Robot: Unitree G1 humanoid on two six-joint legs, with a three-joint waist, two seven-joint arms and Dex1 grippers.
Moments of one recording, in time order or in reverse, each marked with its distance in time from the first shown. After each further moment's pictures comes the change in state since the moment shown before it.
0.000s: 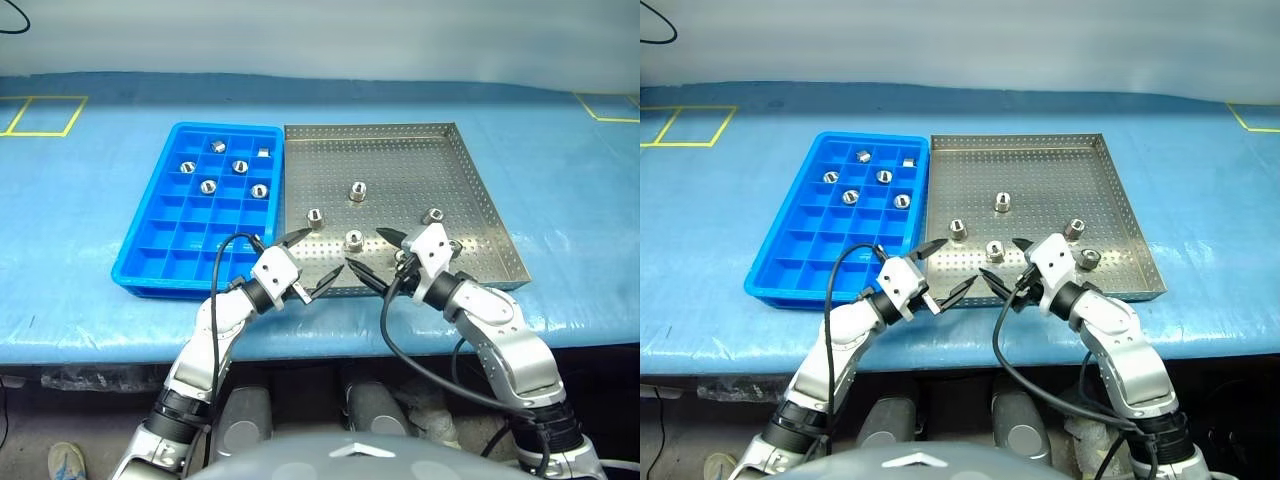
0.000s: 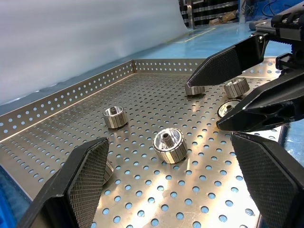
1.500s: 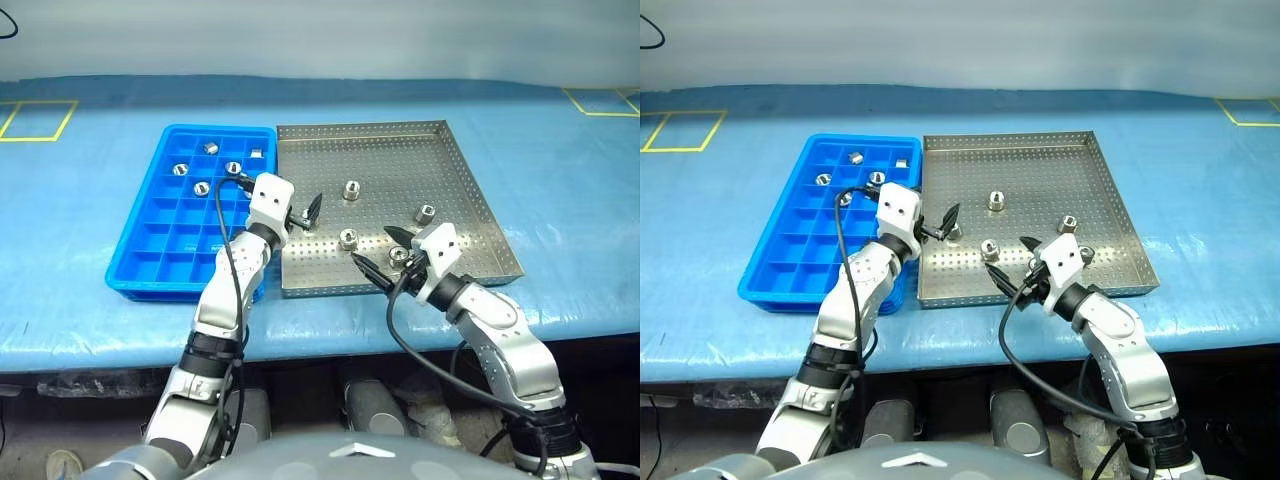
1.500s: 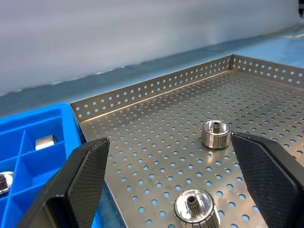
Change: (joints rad) left arm -0.353 -0.235 0.167 0.145 0.022 0.472 0.366; right arm 0.050 0.038 -0.049 -0.012 0.026 -0.021 -0.034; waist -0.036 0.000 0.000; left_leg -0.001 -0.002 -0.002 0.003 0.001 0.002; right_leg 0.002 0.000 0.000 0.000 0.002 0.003
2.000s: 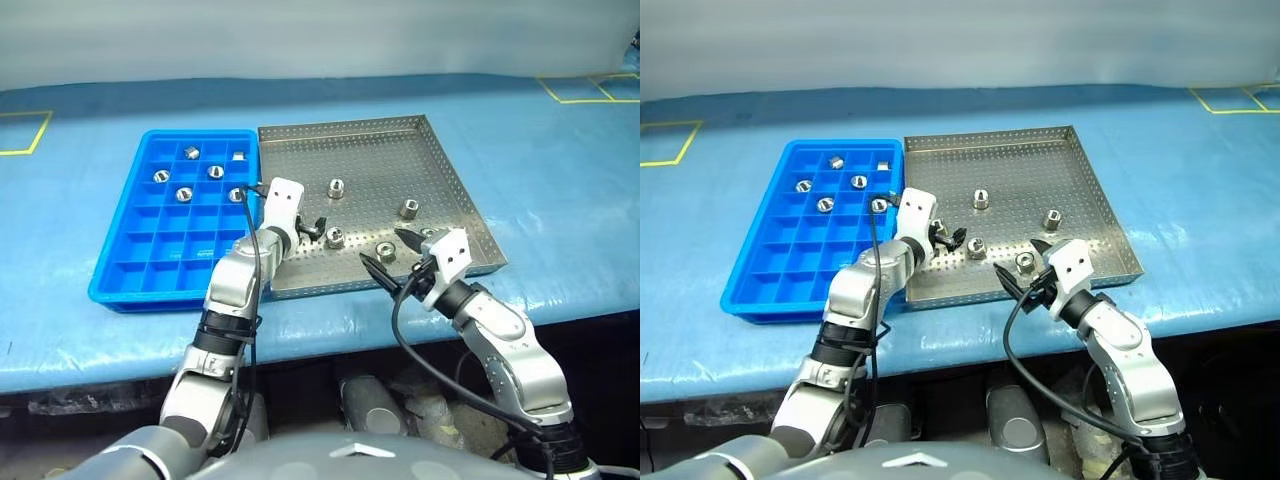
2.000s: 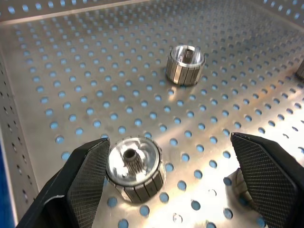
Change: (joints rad) left arm -0.100 -0.041 0.046 0.024 -0.058 0.455 0.093; right arm 0.043 0.002 -0.020 -0.030 -0.002 0.000 -0.048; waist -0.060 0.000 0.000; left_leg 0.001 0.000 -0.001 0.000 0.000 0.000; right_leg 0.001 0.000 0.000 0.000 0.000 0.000
